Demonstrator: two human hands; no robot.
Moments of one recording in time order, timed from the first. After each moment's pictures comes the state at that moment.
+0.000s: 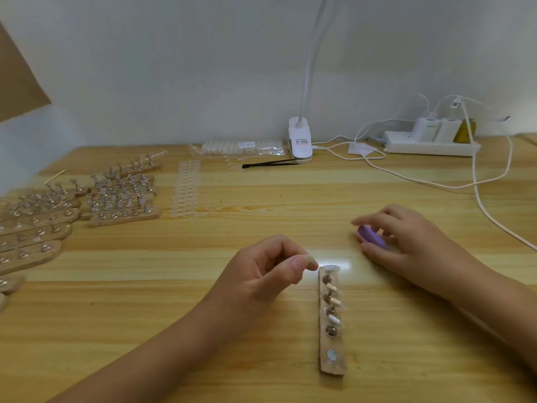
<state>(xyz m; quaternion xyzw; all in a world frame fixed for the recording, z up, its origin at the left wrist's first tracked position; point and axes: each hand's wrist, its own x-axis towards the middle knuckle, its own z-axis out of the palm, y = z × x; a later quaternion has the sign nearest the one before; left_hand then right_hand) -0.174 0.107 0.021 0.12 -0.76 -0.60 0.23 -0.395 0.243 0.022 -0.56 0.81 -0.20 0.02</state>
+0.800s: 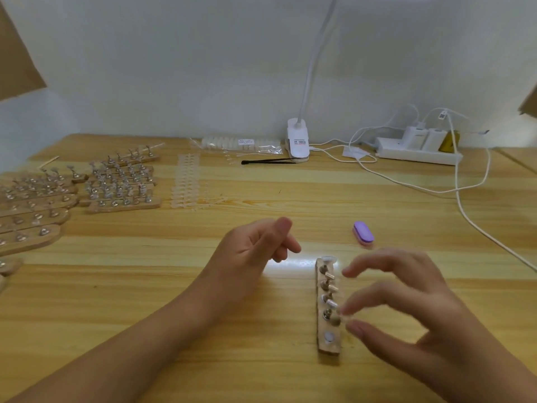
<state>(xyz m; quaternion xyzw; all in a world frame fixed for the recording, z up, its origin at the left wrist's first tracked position) -0.168 0.097 0.025 0.15 -0.77 -0.55 0.28 -0.297 0.294 0.038 -0.66 0.66 -0.35 -0.05</state>
